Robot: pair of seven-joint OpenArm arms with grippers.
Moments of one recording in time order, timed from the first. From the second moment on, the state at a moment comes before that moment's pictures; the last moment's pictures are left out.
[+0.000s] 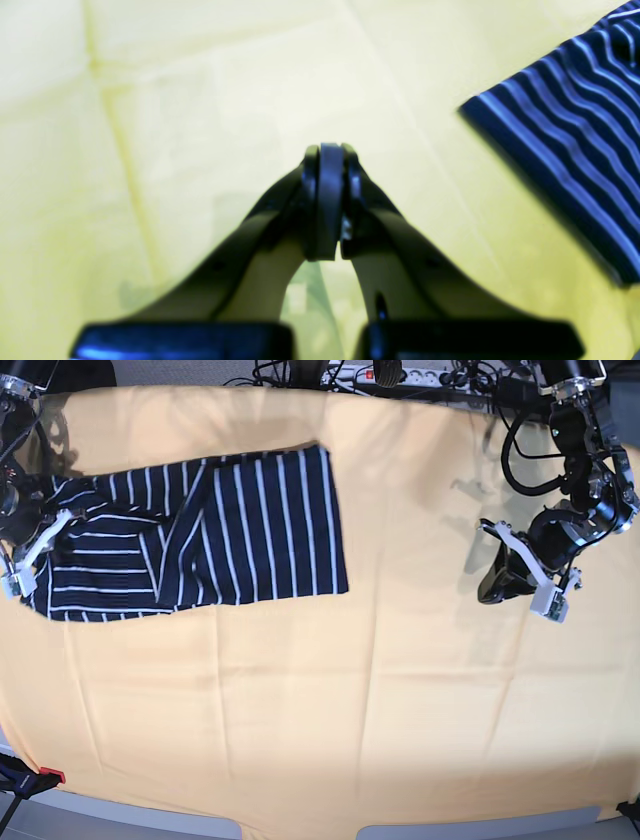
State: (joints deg) left arm 8.9 -21.5 -20.6 109.2 -43.0 -36.3 55.7; right arm -12.0 26.5 31.0 105.7 32.8 27.8 -65.2
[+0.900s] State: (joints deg) left arm 11.6 -21.4 -20.6 109.2 -49.8 -39.1 57.9; right arm -21.2 3.8 12.1 132.9 43.3 36.7 -62.8
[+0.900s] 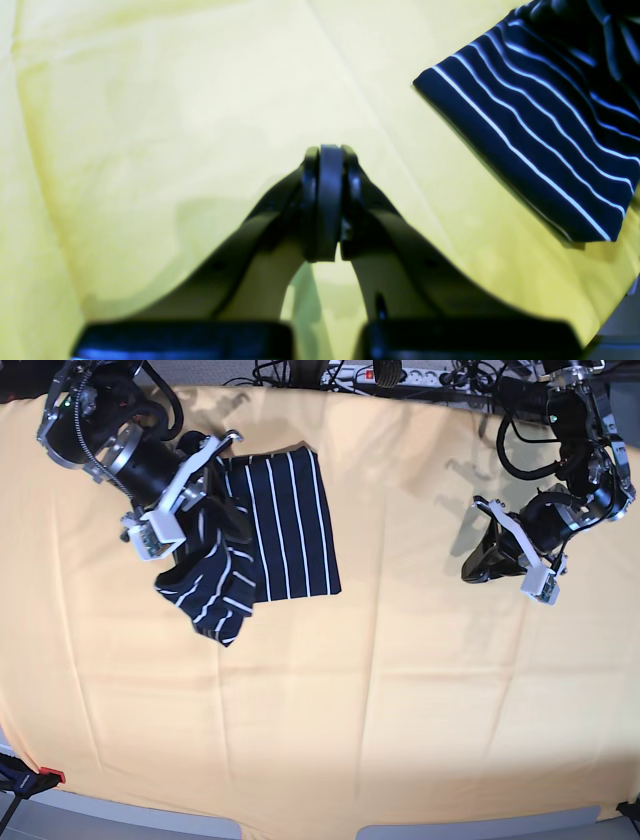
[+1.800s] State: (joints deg) left arm 11.5 -23.2 -20.6 109.2 -54.8 -41.8 58.7; right arm -2.8 4.0 -13.8 123.5 31.8 39.9 -57.7
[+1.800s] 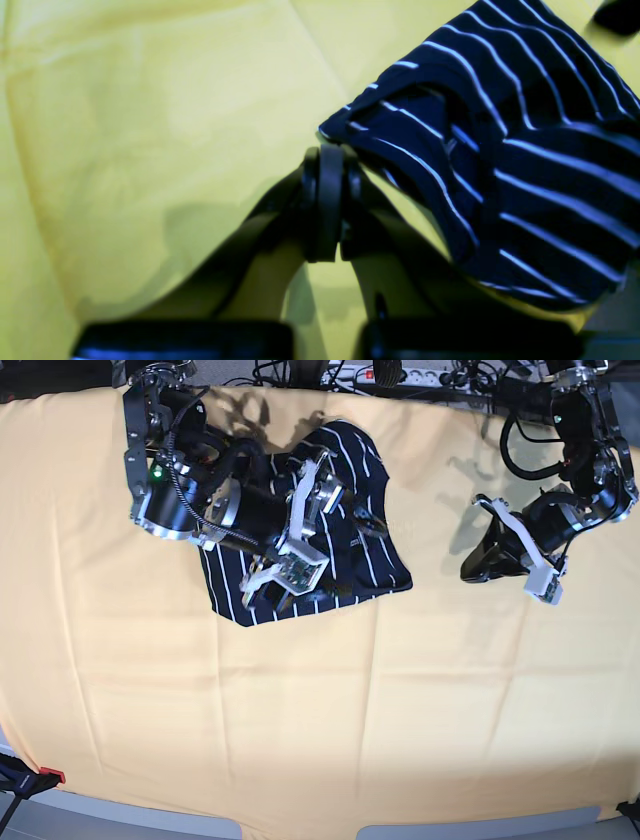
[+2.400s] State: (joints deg) left arm 11.2 -25.0 -0.5 122.3 -61.0 -44.0 65.8; right arm 0.7 16.3 -3.7 113.7 25.0 38.4 -50.2
